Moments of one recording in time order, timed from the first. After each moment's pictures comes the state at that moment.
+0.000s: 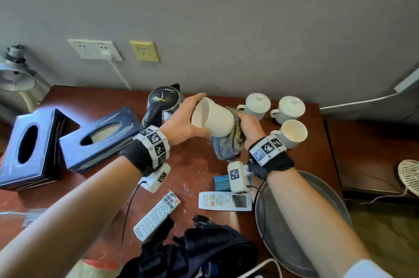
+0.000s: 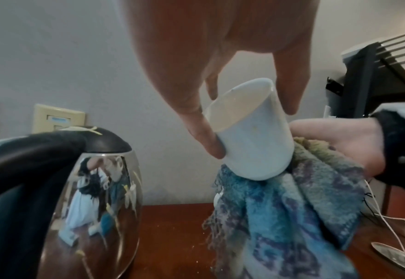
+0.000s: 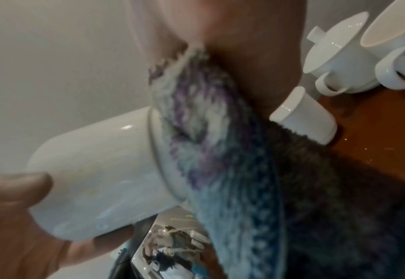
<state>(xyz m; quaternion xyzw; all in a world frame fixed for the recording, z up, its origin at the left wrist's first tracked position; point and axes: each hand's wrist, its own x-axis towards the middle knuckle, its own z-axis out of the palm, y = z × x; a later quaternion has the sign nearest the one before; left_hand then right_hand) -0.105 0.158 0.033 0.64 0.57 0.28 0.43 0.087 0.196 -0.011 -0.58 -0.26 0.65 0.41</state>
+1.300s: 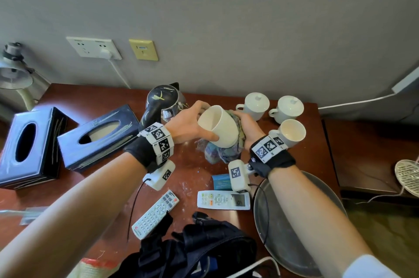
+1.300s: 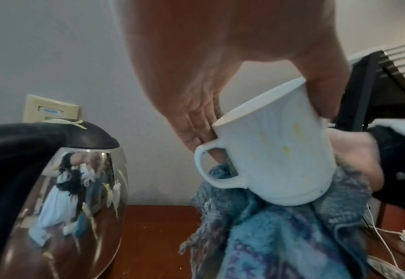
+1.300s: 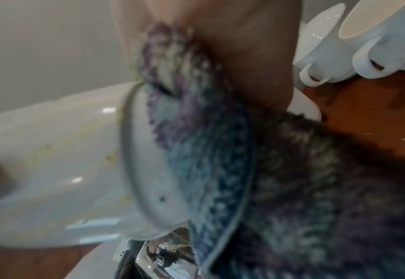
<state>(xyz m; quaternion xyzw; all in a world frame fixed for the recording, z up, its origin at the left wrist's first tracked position) -0.094 0.163 0.035 0.66 0.60 0.15 0.42 0.092 0.189 -0.002 -0.53 -0.26 0.73 0.33</state>
